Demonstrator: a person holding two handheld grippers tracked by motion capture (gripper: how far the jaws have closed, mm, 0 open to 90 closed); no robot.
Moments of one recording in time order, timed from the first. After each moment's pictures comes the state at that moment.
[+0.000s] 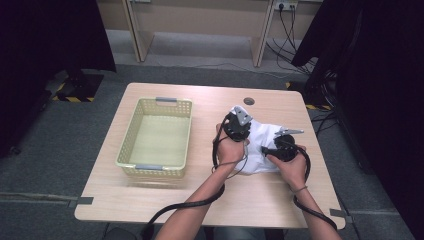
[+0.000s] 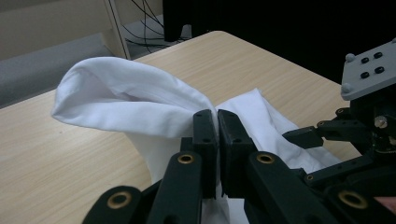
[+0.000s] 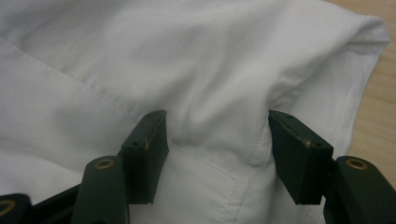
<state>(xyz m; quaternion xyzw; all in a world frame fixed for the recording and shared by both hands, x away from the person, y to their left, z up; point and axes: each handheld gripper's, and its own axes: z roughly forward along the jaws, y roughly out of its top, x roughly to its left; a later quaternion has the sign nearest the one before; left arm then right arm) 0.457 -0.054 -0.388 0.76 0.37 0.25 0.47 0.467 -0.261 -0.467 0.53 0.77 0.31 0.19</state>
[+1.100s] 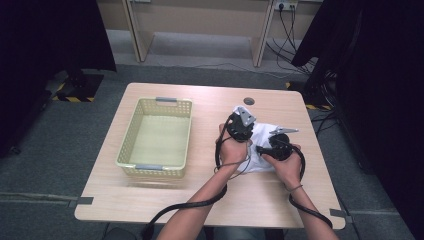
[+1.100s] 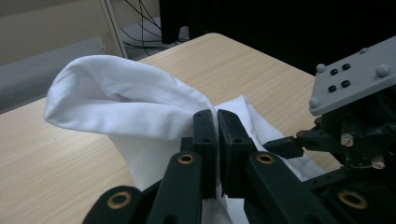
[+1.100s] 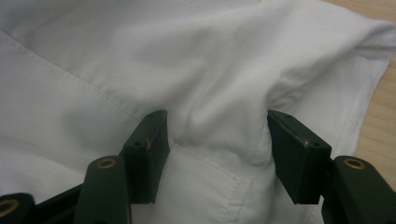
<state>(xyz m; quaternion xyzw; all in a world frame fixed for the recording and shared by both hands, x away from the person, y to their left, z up) 0.454 -0.063 -0.385 0.77 0.36 0.25 0.47 0.470 -0.245 -0.467 0.52 0.77 0.31 0.18</state>
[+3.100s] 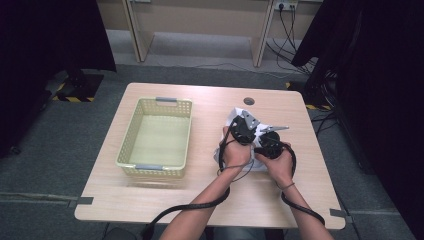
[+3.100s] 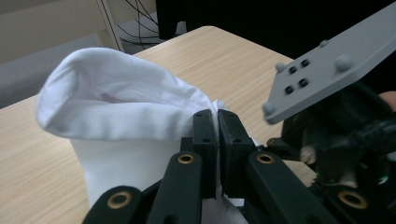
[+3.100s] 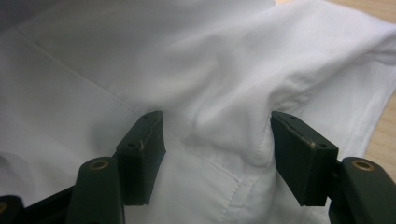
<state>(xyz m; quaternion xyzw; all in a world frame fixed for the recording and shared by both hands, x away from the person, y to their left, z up) 0.452 -0.072 -0.392 0.78 0.36 0.25 0.46 0.475 -0.219 -0.462 0.51 0.78 0.33 0.14</state>
